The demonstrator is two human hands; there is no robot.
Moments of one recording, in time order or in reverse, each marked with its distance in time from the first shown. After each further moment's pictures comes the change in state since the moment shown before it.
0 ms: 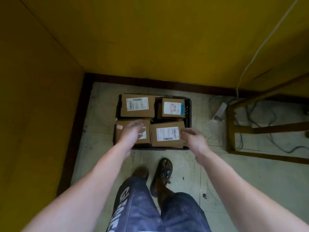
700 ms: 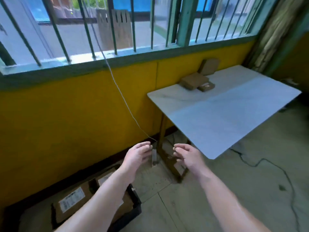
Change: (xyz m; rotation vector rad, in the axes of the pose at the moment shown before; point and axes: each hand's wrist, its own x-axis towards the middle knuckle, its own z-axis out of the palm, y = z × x) left_hand -0.236 0.110 0.258 0.242 -0.577 0.406; right_hand -0.218 0.037 -0.274 0.537 0.494 -0.358
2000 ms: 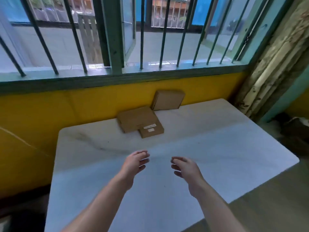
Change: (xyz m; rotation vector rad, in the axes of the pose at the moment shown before) left_hand 0.346 0.125 0.515 -0.146 0.142 -0.036; right_hand 0.458 -0.097 -0.447 0.009 -0.146 0.088
